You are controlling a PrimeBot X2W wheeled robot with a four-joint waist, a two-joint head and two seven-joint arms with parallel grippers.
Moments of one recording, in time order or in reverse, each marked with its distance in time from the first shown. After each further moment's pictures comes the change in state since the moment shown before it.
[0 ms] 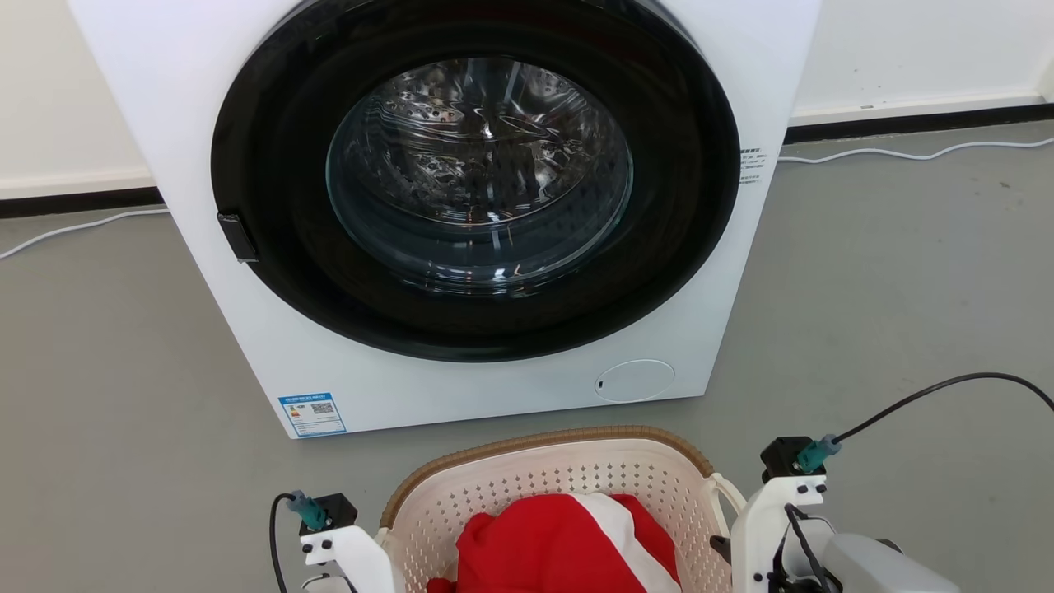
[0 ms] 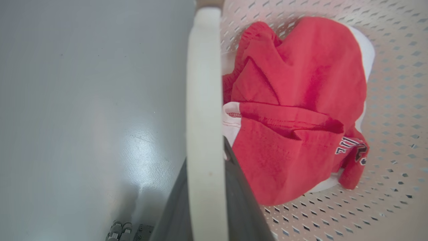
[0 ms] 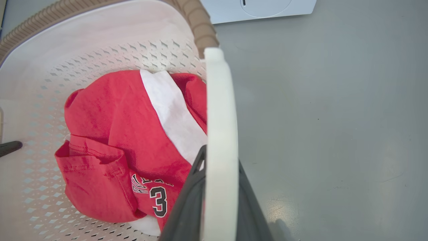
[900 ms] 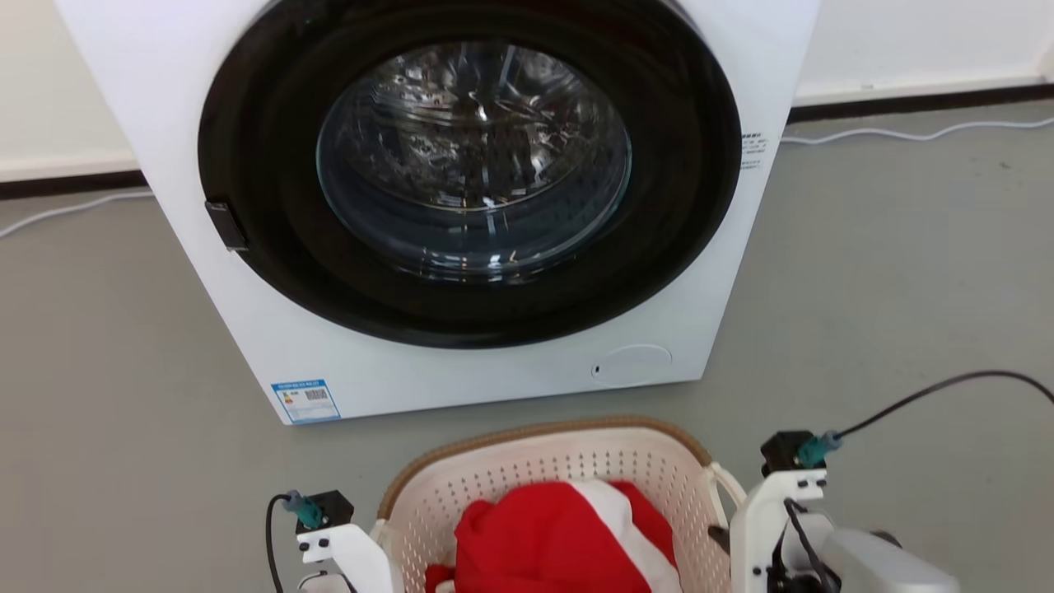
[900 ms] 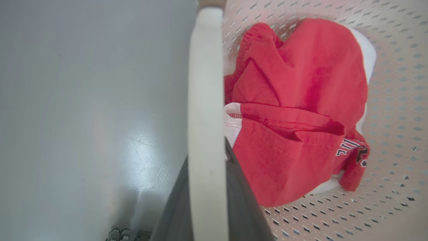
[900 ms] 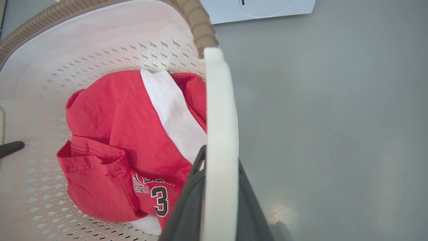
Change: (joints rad) left arm -0.001 0.002 -0.038 0.005 -0.041 0.000 -0.046; right arm -0.012 -0.007 0.077 -0.004 0.069 0.000 -0.044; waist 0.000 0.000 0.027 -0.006
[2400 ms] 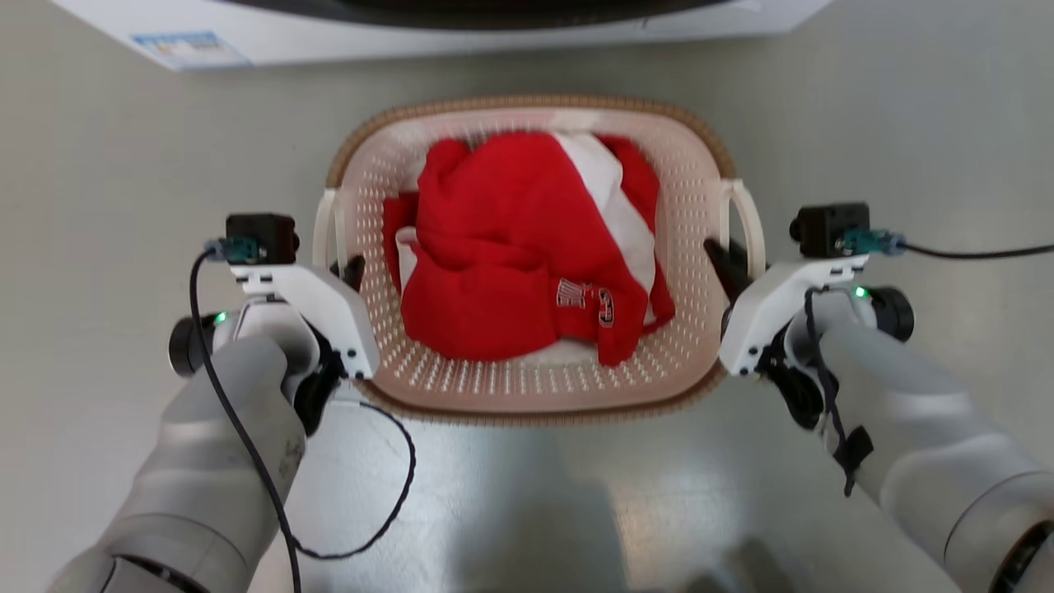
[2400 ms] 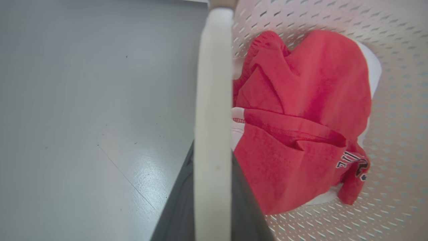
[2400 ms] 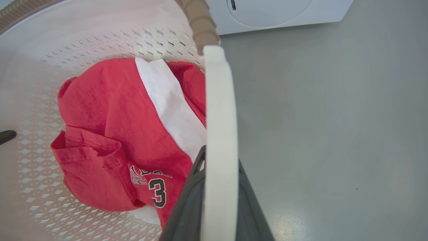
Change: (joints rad) left arm -0.439 0.043 -0.038 0.020 0.073 0.001 -0.393; right arm -0.369 0.008 0.036 0.025 0.010 0.001 -0.393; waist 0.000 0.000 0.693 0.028
